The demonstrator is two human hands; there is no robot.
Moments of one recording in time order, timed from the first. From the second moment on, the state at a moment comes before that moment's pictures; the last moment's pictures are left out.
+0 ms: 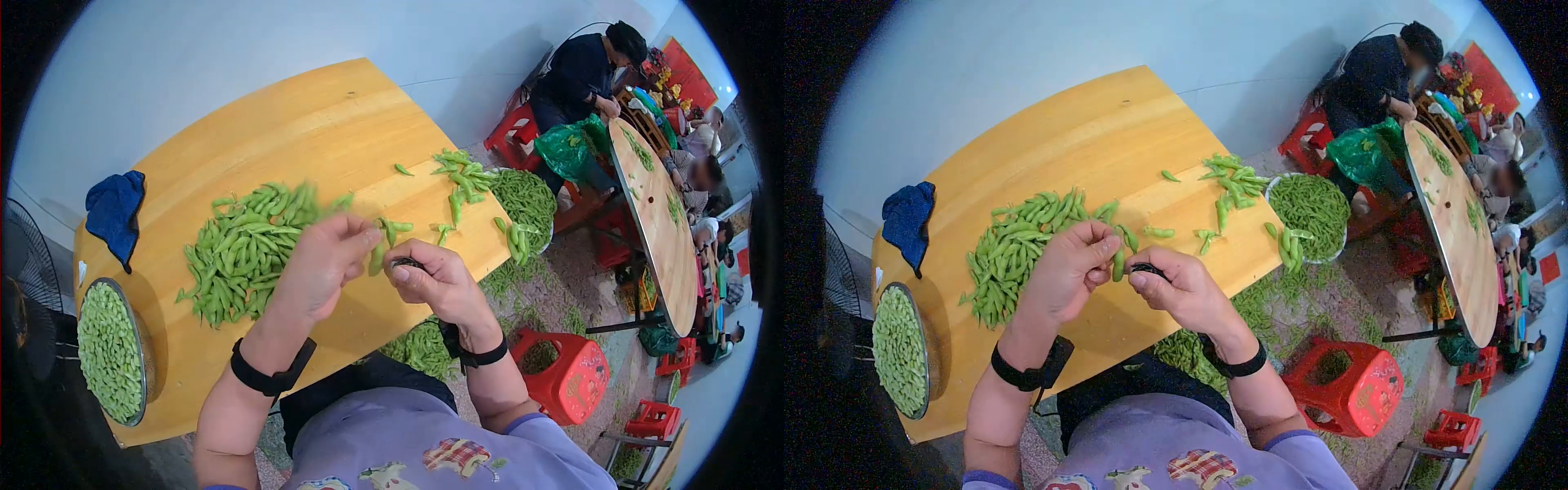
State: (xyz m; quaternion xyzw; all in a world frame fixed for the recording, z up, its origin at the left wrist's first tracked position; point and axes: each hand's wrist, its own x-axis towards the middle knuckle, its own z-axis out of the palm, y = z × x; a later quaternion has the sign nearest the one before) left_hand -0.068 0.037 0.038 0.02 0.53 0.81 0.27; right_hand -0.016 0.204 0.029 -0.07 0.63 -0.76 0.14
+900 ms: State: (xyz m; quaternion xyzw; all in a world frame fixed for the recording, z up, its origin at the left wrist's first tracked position) left_hand -0.026 0.054 0.039 0.02 0.34 0.87 0.35; right_hand 0.010 0.227 0.025 -0.06 0.35 -0.90 0.25
